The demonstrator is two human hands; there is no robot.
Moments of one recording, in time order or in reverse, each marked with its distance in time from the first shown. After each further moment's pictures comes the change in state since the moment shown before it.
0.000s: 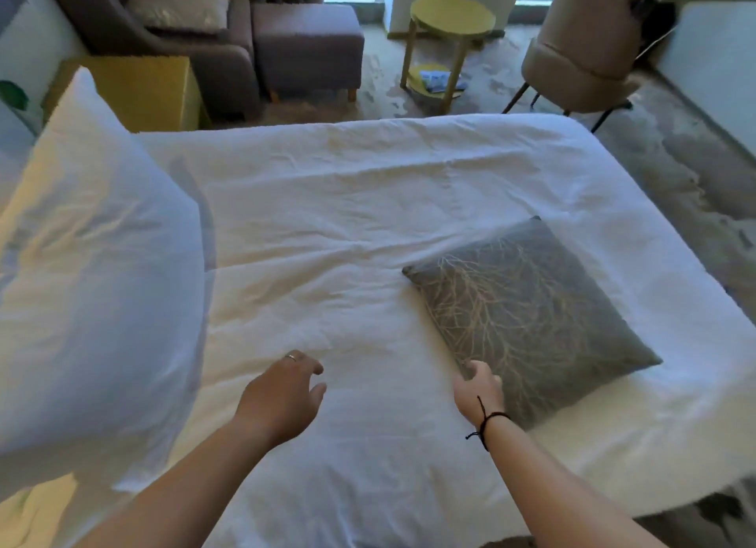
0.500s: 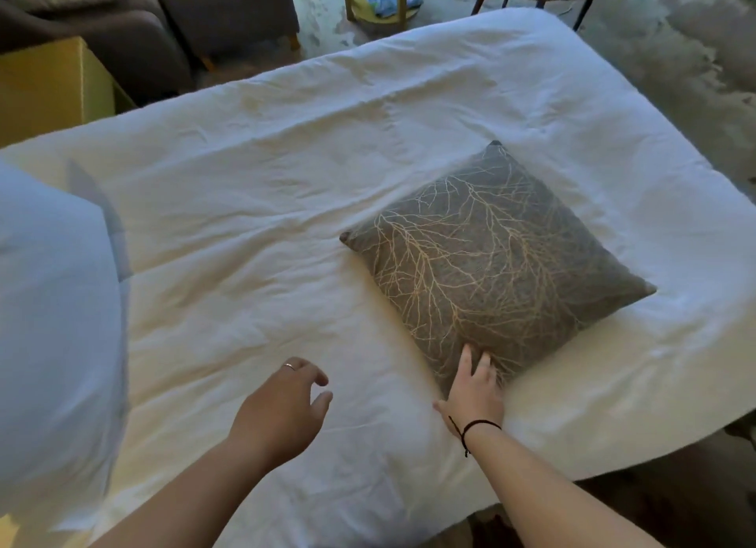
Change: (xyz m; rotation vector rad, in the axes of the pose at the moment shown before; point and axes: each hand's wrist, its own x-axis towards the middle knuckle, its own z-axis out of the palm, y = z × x) left_hand 0.038 0.126 0.083 0.088 -0.148 -0.014; right_hand 0.084 0.136 -0.004 -0.518 0.030 -0.079
